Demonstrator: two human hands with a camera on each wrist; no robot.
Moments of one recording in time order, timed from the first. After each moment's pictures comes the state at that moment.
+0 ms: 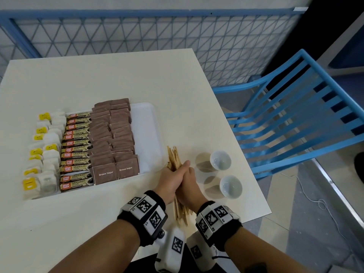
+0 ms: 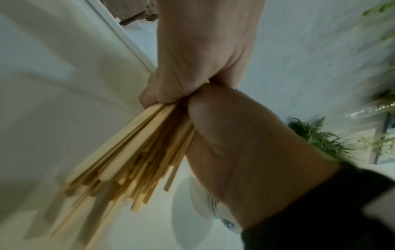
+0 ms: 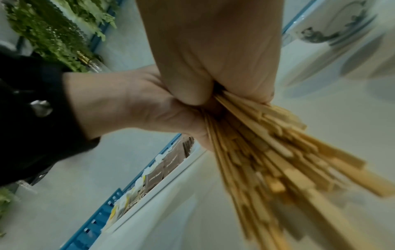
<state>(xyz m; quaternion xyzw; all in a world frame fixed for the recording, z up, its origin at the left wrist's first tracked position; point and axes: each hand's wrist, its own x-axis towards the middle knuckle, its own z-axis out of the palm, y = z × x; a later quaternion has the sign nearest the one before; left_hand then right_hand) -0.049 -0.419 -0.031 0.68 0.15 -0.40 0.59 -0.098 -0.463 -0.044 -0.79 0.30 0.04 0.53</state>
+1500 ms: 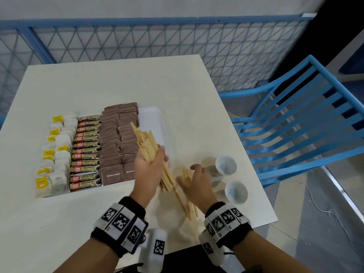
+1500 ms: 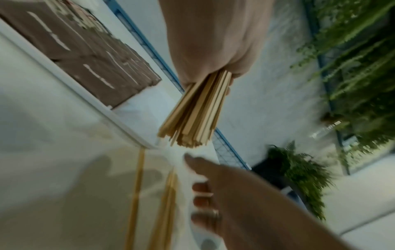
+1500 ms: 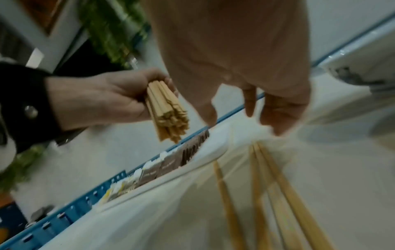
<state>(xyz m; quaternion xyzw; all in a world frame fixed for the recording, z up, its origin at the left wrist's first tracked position) -0.022 -0.377 0.022 0.70 0.05 -0.10 0.70 -0.098 -0.482 -0.034 -0.89 0.30 0.07 0.35</state>
